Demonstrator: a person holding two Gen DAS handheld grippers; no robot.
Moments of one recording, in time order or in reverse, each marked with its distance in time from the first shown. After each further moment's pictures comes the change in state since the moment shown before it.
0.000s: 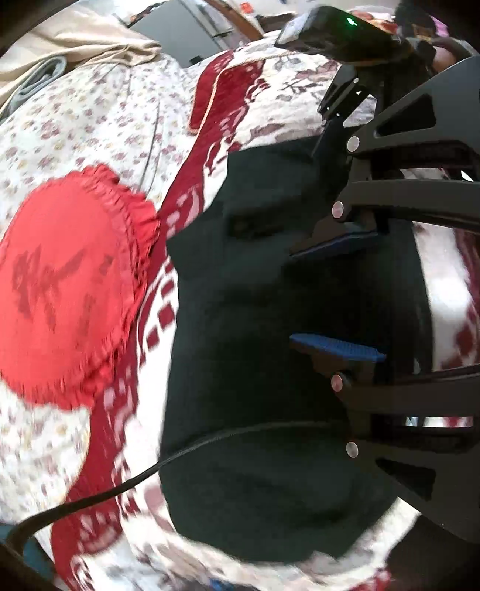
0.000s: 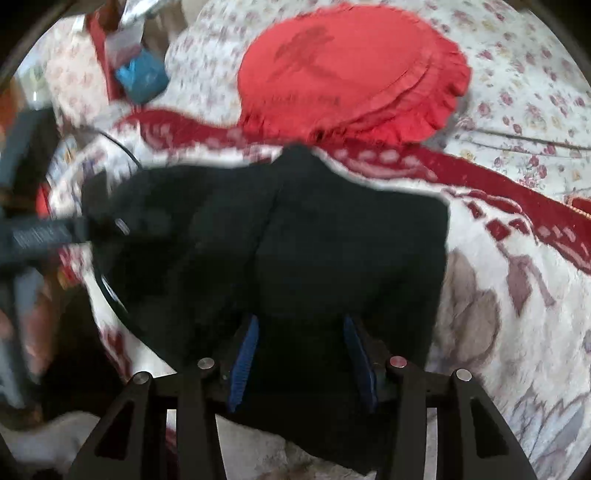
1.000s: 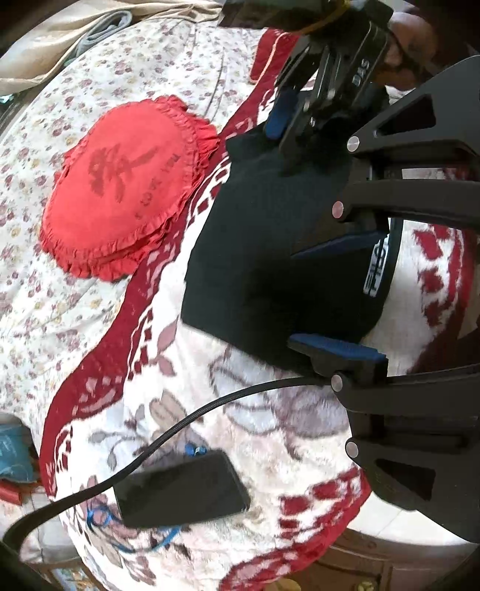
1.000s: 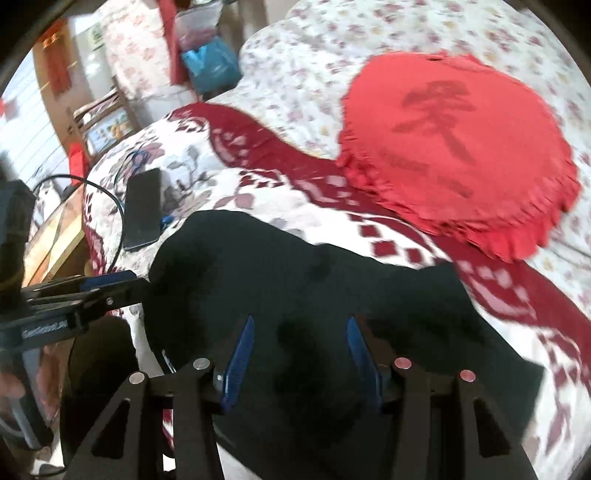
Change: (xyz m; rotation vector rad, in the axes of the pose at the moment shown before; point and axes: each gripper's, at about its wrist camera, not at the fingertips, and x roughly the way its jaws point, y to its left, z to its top) left arm -0.071 0.099 -0.017 -0.172 -0.160 0.191; right arm 0.029 0.106 0.098 -0.189 -0.039 0.144
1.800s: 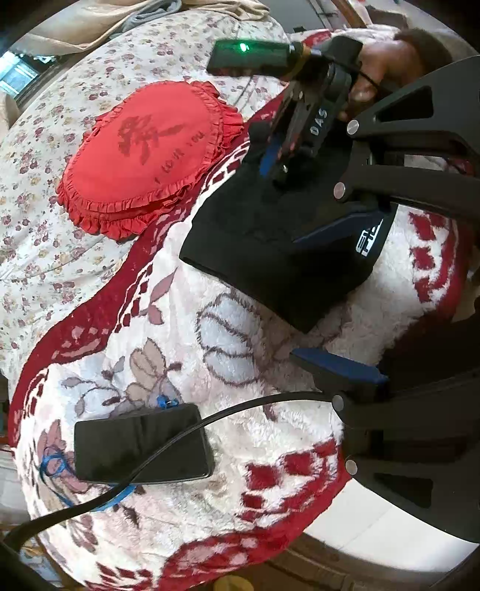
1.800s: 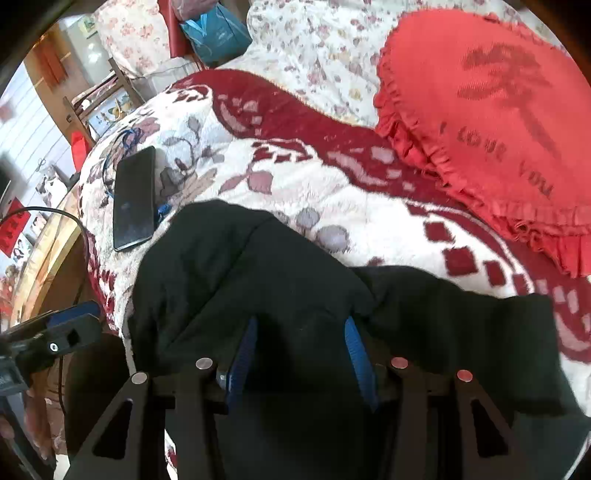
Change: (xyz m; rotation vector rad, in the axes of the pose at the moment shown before) left arm -0.011 0.041 -0.010 -0.150 0.014 -0.018; right arm 0.071 0.011 0.031 0.016 0.106 0.075
